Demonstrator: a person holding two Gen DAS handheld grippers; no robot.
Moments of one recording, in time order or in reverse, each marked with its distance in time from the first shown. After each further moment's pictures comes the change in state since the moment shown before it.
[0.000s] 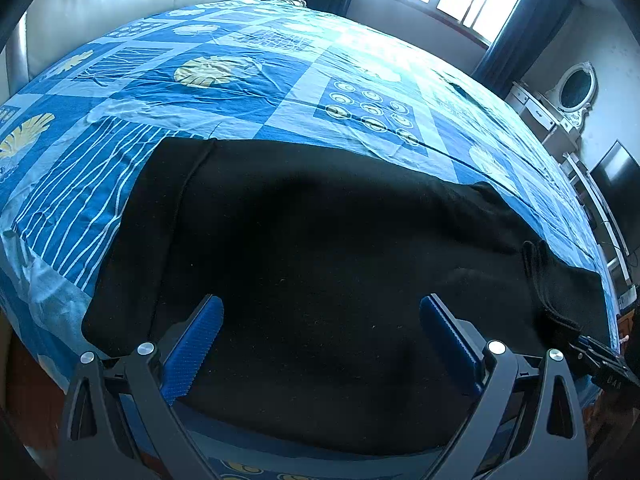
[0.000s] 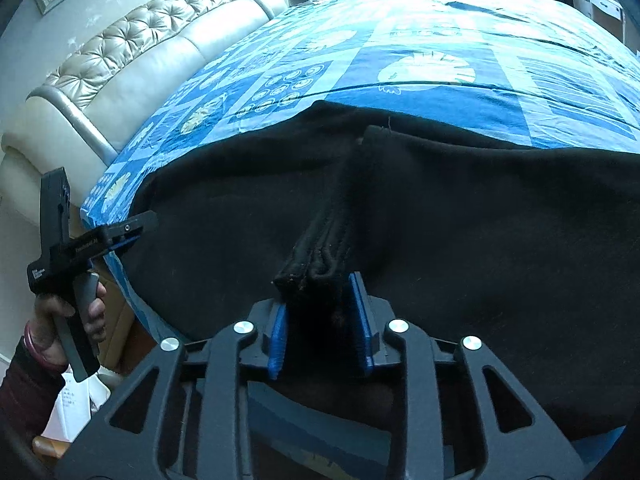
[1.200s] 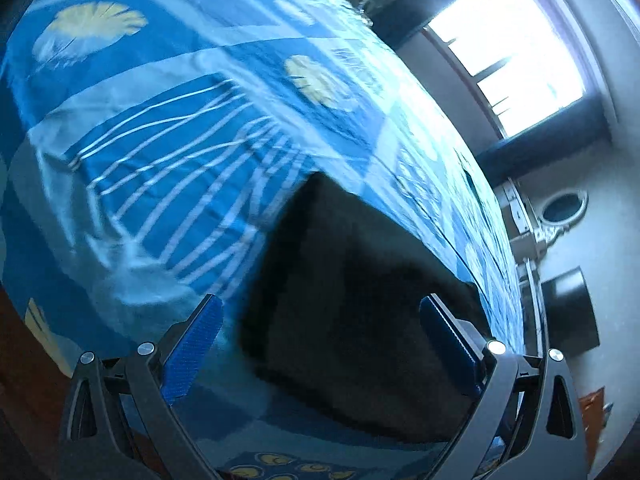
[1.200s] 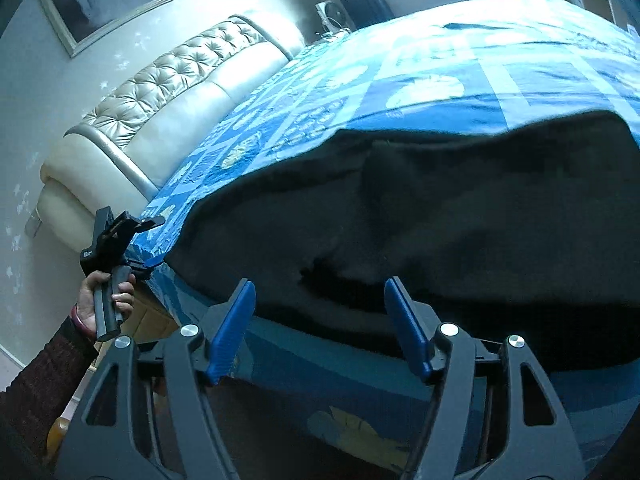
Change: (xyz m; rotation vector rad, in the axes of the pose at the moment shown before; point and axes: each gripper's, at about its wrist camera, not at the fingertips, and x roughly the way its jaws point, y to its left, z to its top) left arm -0.028 0.145 0.016 -0.415 -0.022 -0.230; right arm -0.053 -0.013 -0.044 0.076 -0.149 0.147
